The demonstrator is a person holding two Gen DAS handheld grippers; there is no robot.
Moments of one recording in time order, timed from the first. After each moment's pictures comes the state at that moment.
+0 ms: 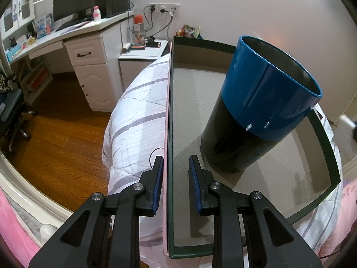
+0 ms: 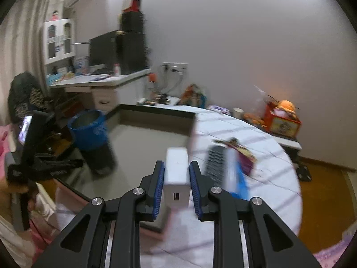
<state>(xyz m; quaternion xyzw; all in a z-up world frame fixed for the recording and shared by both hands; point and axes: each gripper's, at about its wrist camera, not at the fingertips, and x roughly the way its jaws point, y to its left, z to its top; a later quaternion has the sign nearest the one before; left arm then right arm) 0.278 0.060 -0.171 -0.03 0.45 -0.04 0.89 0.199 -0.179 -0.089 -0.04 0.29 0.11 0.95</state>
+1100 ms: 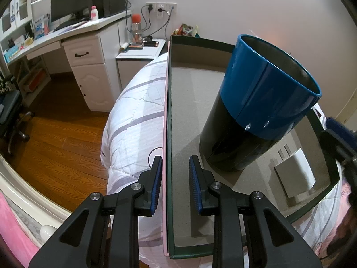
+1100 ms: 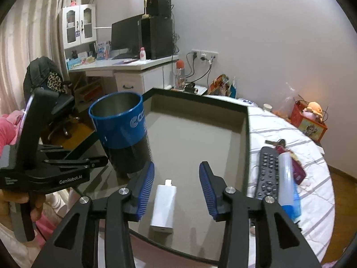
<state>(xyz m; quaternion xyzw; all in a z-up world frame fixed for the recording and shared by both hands) 0.281 0.058 -0.170 -0.03 0.45 -0.04 0.89 0.225 -0.129 -0.118 -0.06 0.32 0.17 0.93</state>
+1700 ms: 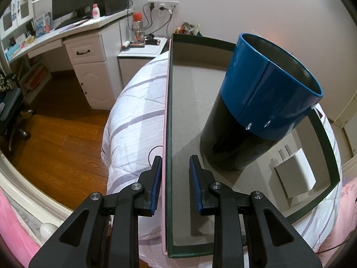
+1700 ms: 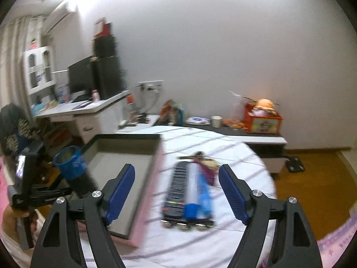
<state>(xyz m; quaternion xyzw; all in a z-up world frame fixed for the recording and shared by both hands) 0.283 0.059 -0.176 -0.03 0.45 -0.04 0.89 0.182 -0.256 -0.062 0.03 0.25 0.03 0.97</state>
